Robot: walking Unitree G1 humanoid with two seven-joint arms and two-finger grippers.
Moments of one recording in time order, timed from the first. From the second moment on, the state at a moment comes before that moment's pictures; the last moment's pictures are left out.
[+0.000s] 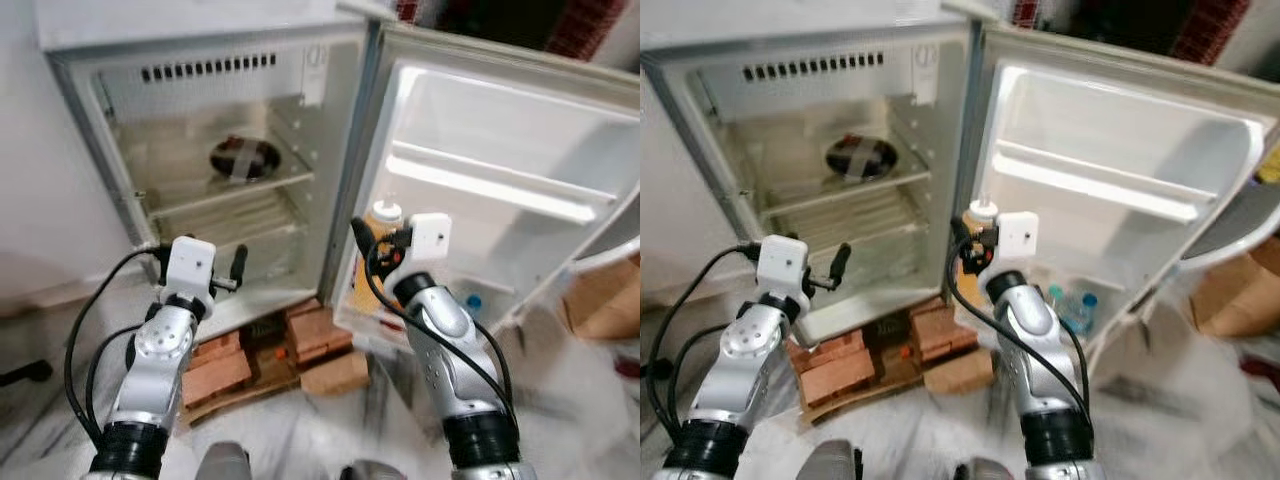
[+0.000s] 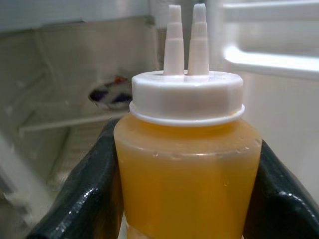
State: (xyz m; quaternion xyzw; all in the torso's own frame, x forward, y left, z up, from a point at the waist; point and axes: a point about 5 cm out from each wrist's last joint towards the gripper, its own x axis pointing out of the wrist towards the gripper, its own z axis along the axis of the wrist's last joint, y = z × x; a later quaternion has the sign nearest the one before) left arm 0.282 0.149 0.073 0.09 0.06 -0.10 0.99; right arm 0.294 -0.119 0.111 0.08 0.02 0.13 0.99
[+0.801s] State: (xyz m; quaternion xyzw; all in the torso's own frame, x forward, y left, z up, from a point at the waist) left arm 0.275 0.115 0.073 0.04 0.07 -0.24 0.97; right arm 0.316 -0.076 0.150 0.11 -0.07 0.21 0.97
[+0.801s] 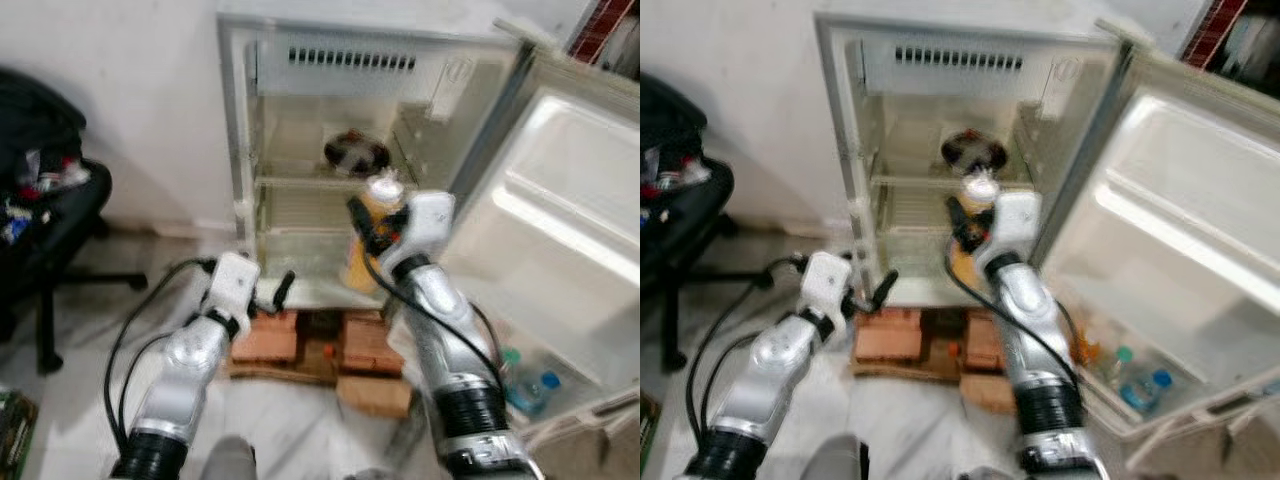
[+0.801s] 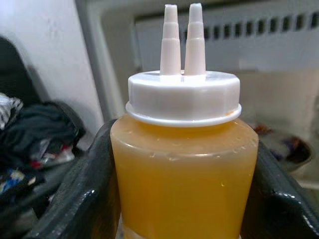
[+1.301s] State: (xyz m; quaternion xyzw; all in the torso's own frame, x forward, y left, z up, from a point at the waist) left arm 0.288 0.084 0.087 0.00 0.06 -0.32 0.95; right arm 0.320 -0.064 0.148 0.13 -0.08 0.21 0.97
